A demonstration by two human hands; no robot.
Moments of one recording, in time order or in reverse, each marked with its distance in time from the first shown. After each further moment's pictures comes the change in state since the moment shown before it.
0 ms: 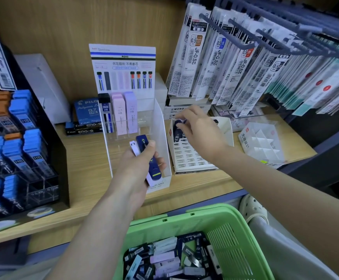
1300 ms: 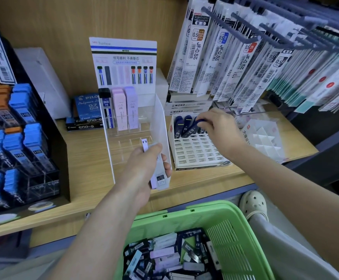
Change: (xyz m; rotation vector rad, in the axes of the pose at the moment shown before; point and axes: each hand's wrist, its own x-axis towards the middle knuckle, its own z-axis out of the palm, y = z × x) left_hand -0.005 -0.001 0.004 0.150 -0.034 -0.124; right_hand -0.011 0.033 -0.016 0.008 -0.006 0.157
